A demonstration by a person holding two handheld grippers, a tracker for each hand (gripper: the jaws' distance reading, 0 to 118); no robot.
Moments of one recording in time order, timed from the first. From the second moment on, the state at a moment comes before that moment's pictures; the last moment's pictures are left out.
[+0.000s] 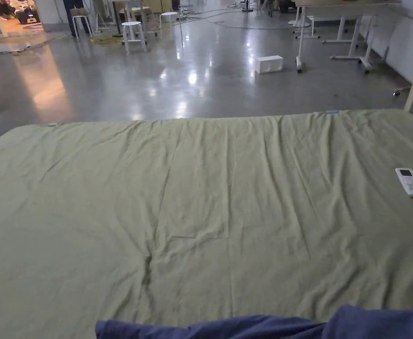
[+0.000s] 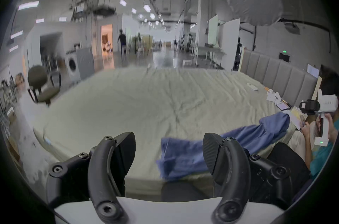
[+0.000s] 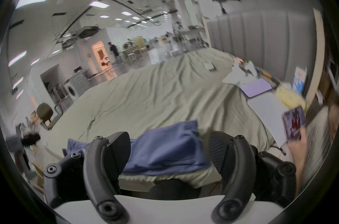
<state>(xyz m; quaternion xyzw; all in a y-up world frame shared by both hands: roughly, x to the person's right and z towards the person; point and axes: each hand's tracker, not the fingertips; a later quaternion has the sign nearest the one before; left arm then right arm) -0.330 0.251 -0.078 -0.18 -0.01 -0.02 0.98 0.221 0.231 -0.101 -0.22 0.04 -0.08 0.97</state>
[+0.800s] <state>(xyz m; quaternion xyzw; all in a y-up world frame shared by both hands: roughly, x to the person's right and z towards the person) -0.265 0.279 -0.068 -0.15 -0.12 0.00 0.98 0.134 0.257 -0.084 -0.18 0.14 -0.03 0.97</state>
